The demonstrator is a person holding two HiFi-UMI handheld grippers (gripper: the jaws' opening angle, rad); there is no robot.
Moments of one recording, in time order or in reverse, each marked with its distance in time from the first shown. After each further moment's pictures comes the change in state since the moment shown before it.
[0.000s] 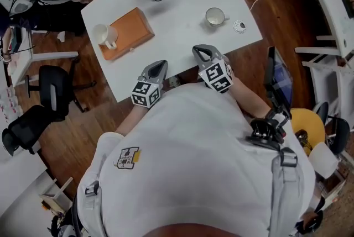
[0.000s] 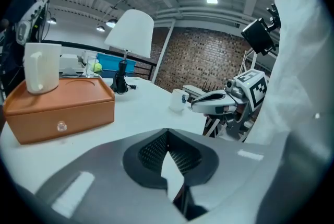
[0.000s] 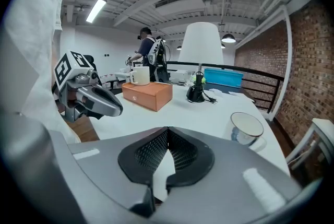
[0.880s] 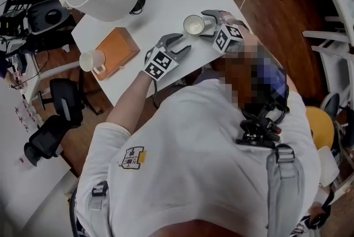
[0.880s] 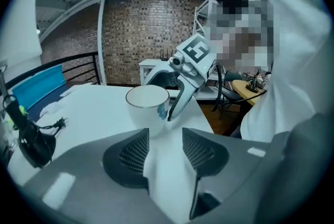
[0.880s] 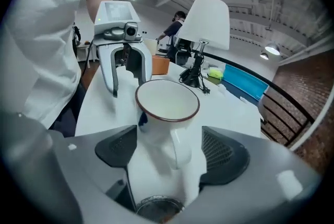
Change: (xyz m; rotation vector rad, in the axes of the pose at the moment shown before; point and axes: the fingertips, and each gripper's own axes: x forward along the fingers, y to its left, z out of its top) left arm 0.192 -0.079 0.059 0.580 0.305 -0.343; right arm 0.031 -0.169 -0.052 -0.436 0.135 0.245
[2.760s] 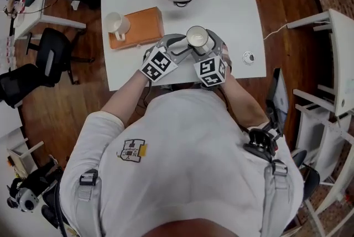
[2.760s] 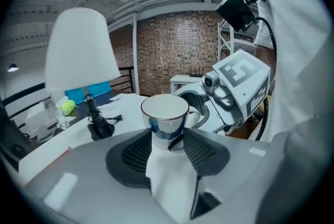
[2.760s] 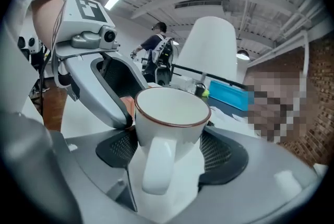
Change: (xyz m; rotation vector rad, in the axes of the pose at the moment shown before) left arm -0.118 0.049 -0.015 -0.160 -0.170 0.329; right arm 0.047 0.032 0.145 0.188 -0.145 -0.263
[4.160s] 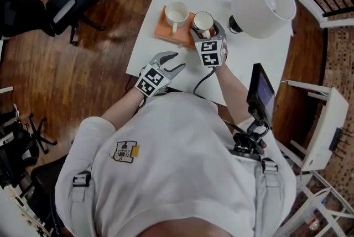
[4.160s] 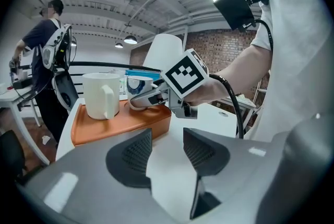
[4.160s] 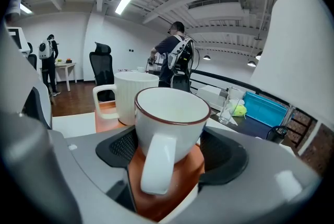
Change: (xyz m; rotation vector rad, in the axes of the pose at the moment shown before) left arm -0.176 0.047 -0.129 -0.389 -0.085 0.341; right arm 0.161 0.108 0.147 -0.044 -0.047 0.147
